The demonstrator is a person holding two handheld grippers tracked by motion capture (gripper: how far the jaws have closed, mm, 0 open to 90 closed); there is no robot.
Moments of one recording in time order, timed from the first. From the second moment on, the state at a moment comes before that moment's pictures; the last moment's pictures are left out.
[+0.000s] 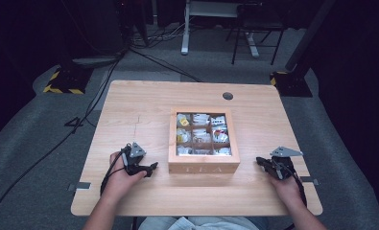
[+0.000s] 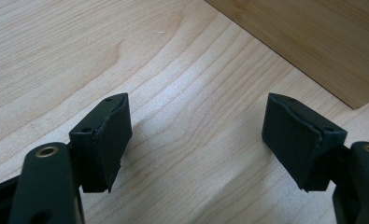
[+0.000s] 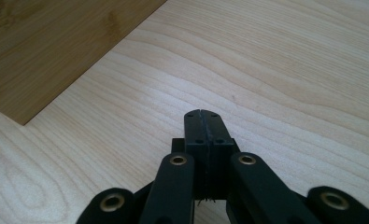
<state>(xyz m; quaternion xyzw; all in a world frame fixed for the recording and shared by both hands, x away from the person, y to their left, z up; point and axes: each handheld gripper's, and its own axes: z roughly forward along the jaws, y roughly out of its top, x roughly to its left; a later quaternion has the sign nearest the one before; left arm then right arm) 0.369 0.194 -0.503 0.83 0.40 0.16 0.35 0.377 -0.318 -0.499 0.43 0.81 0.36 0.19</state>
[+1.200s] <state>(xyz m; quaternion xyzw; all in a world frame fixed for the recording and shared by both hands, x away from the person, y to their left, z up) 0.370 0.193 -0.503 0.83 0.40 0.16 0.35 0.343 -0.267 -0.456 0.32 0.84 0.43 0.12</state>
